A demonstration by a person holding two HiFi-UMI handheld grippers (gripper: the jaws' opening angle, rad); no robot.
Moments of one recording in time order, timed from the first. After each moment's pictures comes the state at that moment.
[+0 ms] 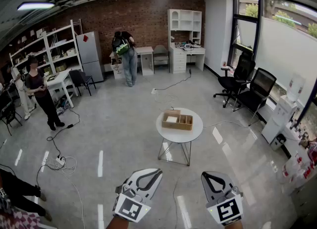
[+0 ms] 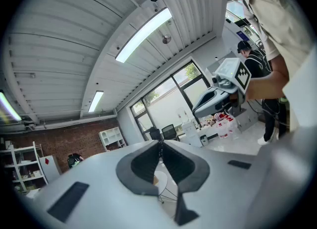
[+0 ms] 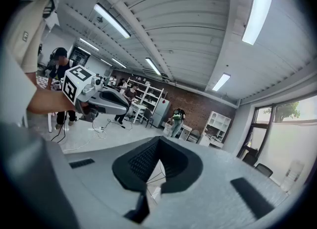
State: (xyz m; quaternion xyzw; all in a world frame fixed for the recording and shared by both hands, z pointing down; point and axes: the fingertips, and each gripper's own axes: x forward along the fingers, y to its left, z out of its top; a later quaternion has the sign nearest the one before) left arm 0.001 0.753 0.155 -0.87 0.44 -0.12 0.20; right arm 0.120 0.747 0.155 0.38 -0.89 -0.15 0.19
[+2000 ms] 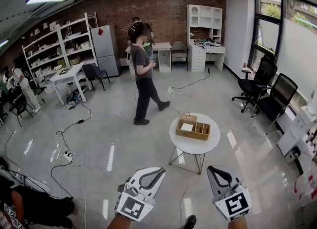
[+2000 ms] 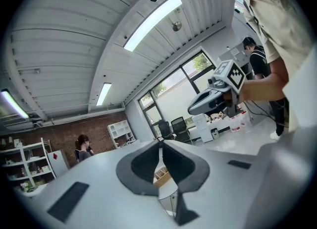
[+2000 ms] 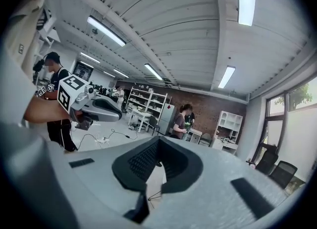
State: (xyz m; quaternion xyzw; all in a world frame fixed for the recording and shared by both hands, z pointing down) left arm -0.055 0.599 0.181 -0.84 0.49 -0.15 0.19; right arm 0.069 0.565 0.169 0.33 -0.93 -0.12 0.14
